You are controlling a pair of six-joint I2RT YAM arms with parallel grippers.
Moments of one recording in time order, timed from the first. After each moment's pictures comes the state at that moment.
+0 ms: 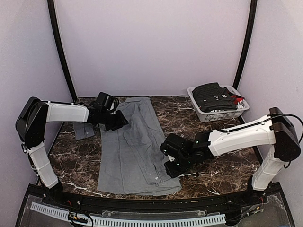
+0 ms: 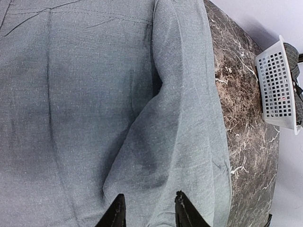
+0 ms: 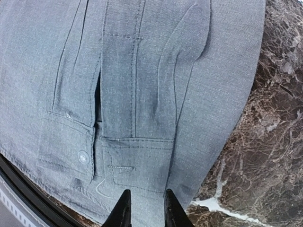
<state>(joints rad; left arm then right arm) -0.49 1.80 1.15 -0.17 0.15 -0.77 1.18 1.66 1.03 -0.57 0.07 0.61</state>
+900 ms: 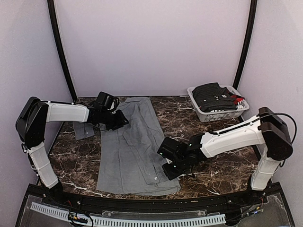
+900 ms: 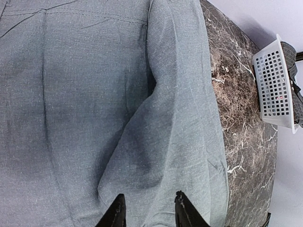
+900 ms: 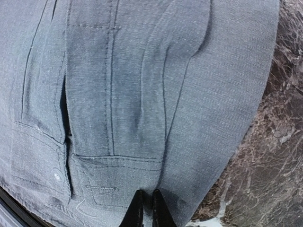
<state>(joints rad) -0.49 1.80 1.15 -0.17 0.16 -0.76 1.17 1.76 1.04 -0.52 0.07 0.61</state>
